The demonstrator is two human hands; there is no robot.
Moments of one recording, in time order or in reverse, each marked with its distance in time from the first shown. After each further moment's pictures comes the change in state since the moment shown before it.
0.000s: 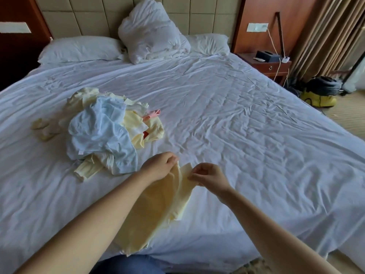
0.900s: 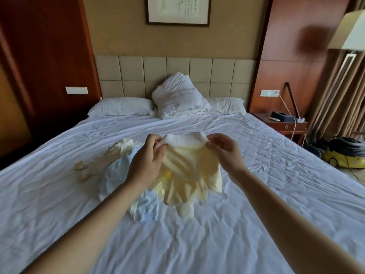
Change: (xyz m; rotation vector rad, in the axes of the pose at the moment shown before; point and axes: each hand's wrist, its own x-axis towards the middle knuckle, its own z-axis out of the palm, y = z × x) left_hand -0.066 0.035 -0.156 -0.195 0.891 0.330; right_hand 0.038 -0.191 0.007 0.001 0.137 -0.642
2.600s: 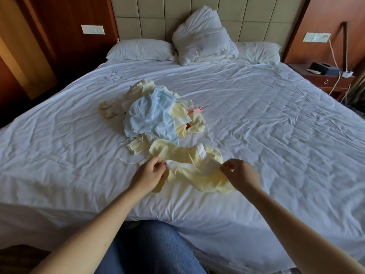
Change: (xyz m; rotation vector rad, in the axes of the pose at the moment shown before) left_hand -0.199 -0.097 -0.002 -0.005 -0.318 -0.615; right_hand -0.159 0.135 0.005 -0.970 -0.235 0.341
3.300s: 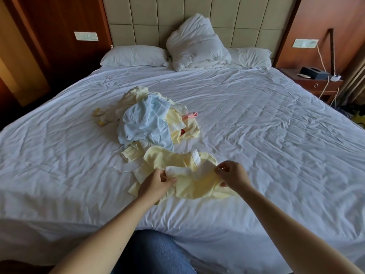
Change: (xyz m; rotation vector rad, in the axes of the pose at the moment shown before) left_hand 0.012 0.007 0.036 0.113 -0.076 -0.160; right_hand 0.016 -0.005 -0.002 0.410 -0.119 0.107
